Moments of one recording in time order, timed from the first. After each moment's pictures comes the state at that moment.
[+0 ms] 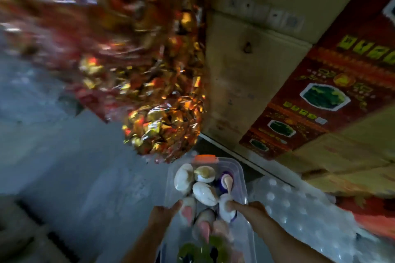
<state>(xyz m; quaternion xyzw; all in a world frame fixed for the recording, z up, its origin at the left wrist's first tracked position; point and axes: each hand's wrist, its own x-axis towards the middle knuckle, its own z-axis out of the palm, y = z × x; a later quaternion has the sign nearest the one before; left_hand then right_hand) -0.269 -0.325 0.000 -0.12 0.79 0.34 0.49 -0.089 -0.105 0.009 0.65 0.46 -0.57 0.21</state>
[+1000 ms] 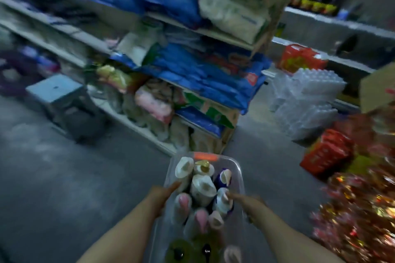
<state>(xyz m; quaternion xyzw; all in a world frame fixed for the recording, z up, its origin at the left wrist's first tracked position) 0.116 -0.788 0.139 -0.56 0.49 0.67 0.07 -0.071 -0.562 0.172 0.08 0.81 -0.39 0.43</state>
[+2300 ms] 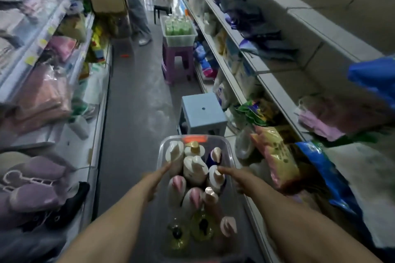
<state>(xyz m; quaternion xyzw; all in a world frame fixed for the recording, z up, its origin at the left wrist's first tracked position) 0.341 -1.440 0.139 -0.72 0.19 0.62 -0.26 0.050 -1.466 0.144 -0.28 0.78 -0.14 0.55</state>
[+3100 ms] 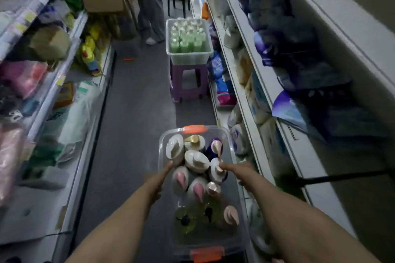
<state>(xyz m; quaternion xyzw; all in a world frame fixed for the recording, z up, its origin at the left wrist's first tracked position) 0.314 -1.938 0.111 -0.73 0.15 0.62 -0.24 0.037 -2.013 0.103 -0.35 0.75 -0.10 0.55</state>
